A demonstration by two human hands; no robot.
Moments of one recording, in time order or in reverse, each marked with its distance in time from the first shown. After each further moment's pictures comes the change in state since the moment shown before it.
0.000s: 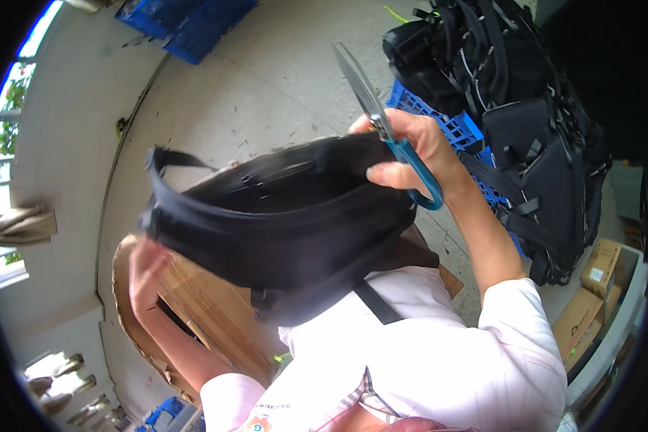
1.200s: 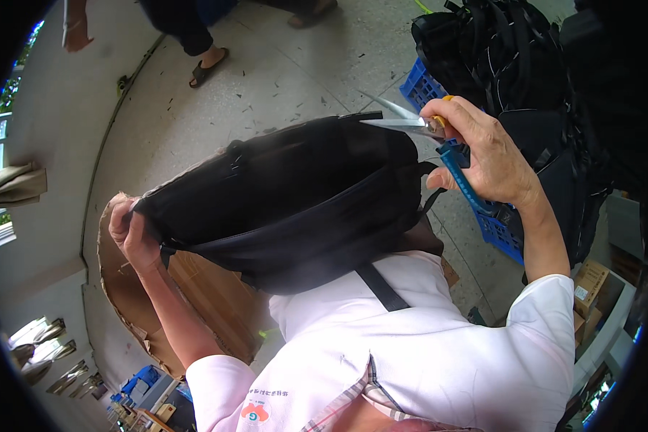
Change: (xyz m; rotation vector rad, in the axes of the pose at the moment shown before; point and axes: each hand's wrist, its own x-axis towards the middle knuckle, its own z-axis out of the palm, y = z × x) left_hand 0.002 -0.037 0.004 -0.359 0.166 0.665; right_hand -0.022 -0.032 -0.021 -0.937 -0.129 -0.130
